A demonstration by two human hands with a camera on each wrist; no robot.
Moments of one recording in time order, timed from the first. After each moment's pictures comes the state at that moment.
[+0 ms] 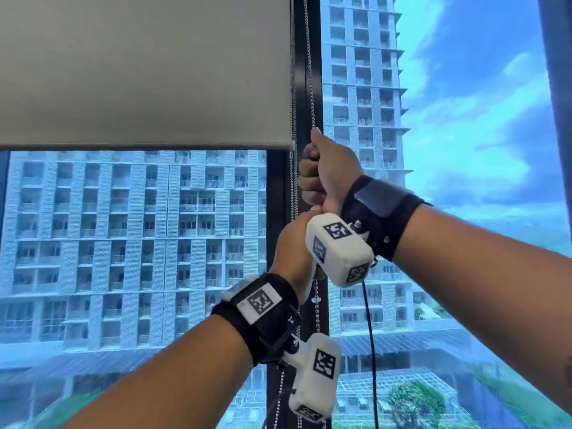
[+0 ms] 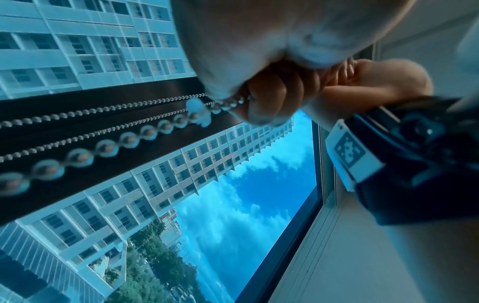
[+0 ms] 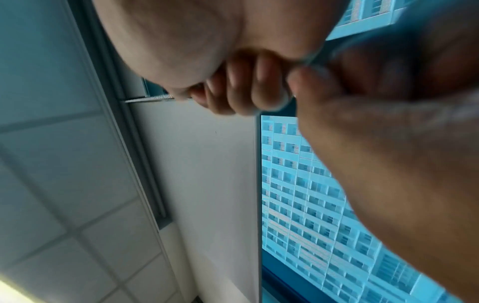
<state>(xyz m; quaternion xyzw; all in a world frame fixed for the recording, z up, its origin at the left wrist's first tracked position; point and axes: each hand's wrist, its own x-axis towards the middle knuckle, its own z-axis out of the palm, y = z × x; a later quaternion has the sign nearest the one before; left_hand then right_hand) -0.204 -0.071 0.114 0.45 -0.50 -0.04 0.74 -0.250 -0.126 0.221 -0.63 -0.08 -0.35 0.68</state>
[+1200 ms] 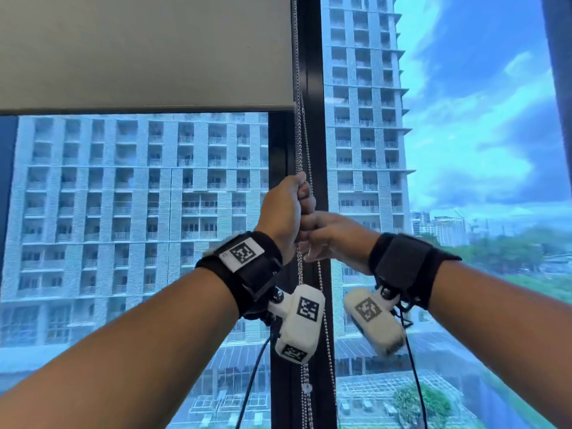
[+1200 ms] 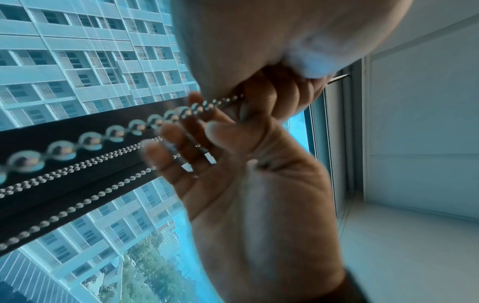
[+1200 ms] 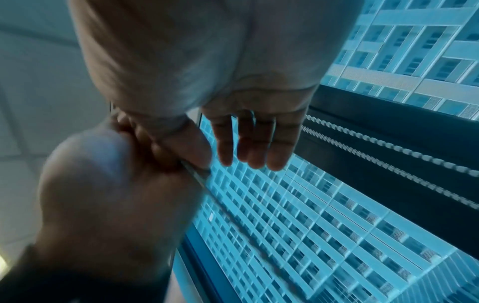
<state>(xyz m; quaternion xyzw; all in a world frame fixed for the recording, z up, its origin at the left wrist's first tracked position) -0.182 -0.065 0.168 0.41 -0.49 -0.12 0.76 -0.248 -0.162 0.151 -0.84 -0.08 -0.25 0.47</state>
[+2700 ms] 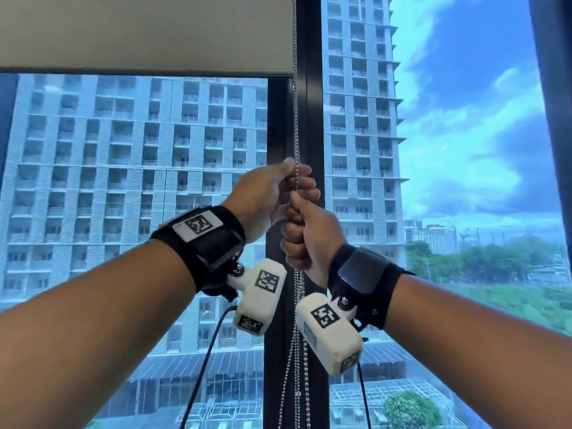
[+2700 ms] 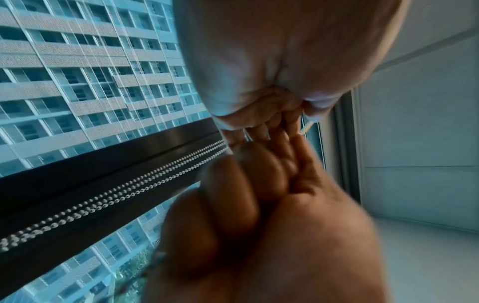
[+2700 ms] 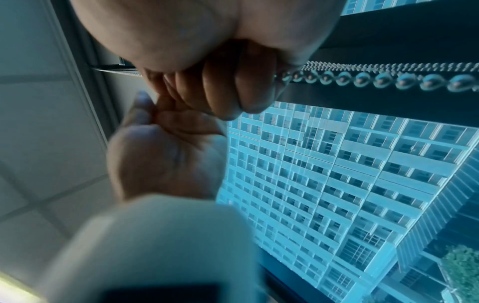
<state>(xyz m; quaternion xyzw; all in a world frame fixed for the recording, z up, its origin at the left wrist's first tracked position) -0.158 -0.037 0.201 0.45 -0.56 -0.09 0.69 -0.225 -0.121 0.150 -0.65 -0.10 -0.33 0.68</state>
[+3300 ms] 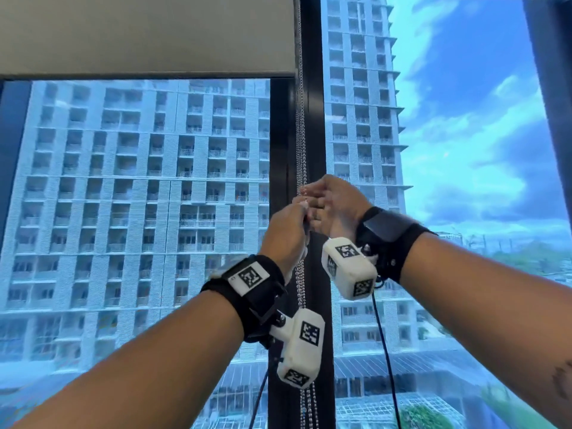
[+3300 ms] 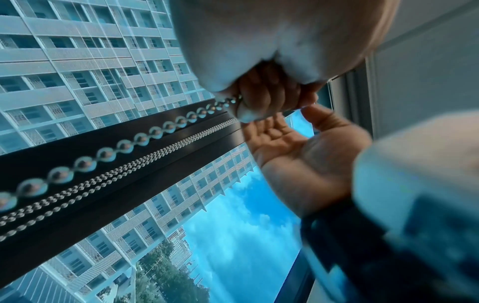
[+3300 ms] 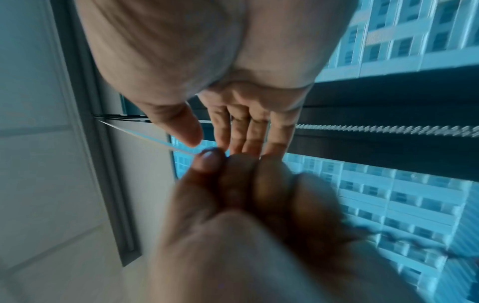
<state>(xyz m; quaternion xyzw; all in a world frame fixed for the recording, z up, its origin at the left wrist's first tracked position) -0.176 -0.069 0.165 0.51 -0.51 0.03 0.69 -0.236 -0.156 0.217 -0.64 -0.05 -0.34 0.68</state>
